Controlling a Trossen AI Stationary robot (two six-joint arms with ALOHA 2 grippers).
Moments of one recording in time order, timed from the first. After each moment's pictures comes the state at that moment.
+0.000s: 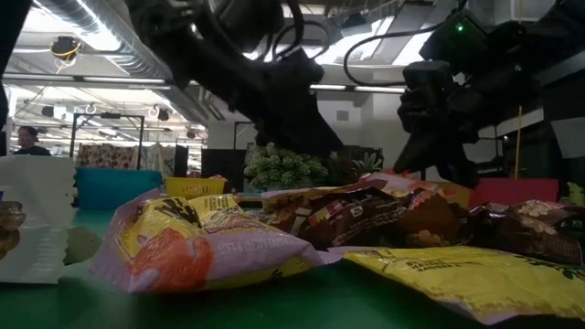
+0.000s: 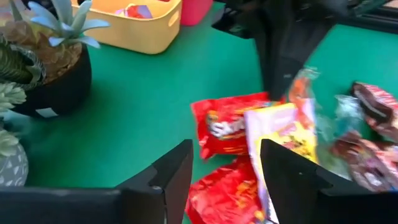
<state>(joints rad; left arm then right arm) -0.01 1.83 0.94 0.36 -0.24 -0.22 -0.06 1.31 0.46 0.18 -0.20 0.94</state>
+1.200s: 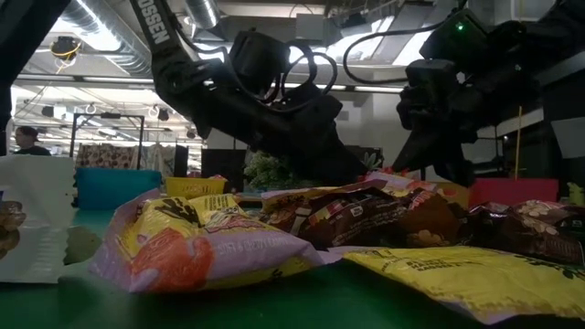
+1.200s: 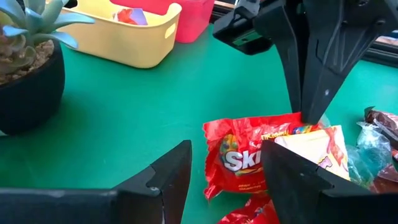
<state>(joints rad) 0.06 2.04 0.94 0.72 -0.14 -0.23 -0.06 1.31 0.46 0.19 -0.20 0.88</state>
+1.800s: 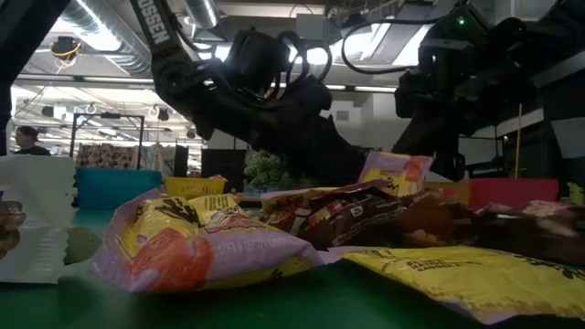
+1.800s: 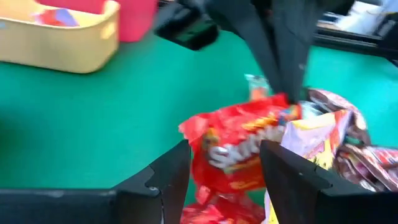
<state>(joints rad) 0.05 2.04 0.94 0.73 0.05 -0.15 -0.06 1.31 0.46 0.25 -0.33 0.77</state>
